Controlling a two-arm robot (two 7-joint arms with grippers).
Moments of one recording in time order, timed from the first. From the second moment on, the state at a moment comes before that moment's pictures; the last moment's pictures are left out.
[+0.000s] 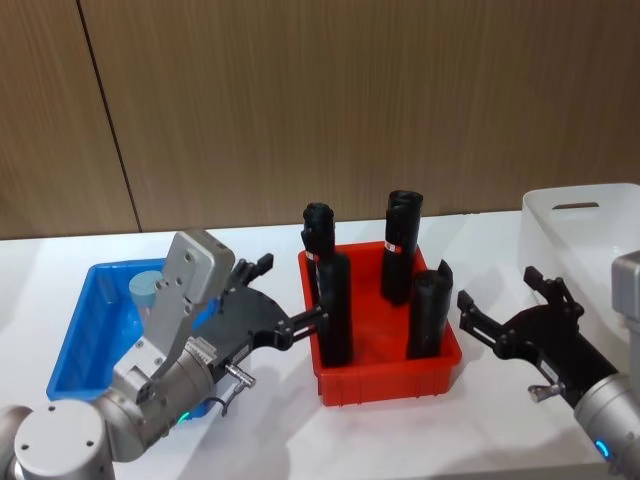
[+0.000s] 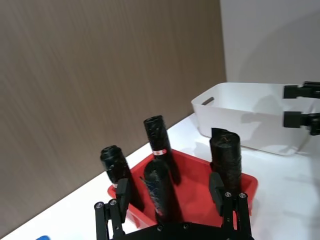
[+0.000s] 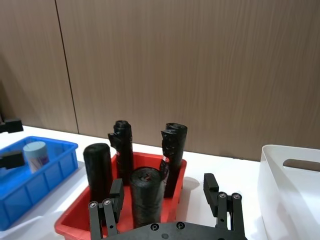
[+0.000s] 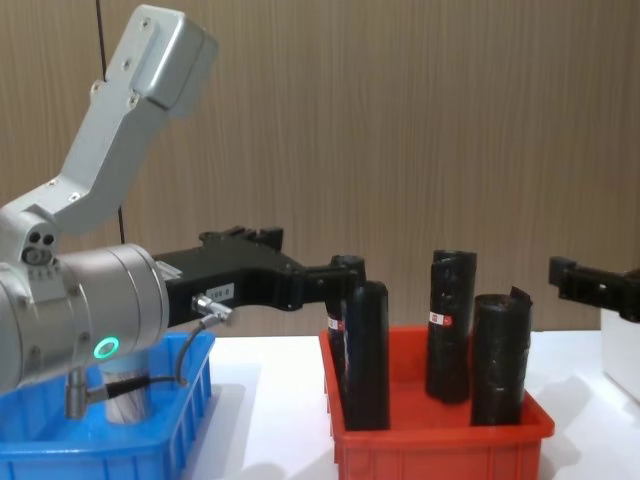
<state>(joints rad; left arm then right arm) -0.32 0.38 0.42 -1.53 -0.28 0.04 -0.32 0.00 0.34 -0.22 -1.75 0.29 0.04 0.07</state>
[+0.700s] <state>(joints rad) -0.25 0.38 0.45 -1.61 -0.21 0.02 -0.05 -0.01 0.34 -0.23 -1.77 0.29 0.03 0.07</state>
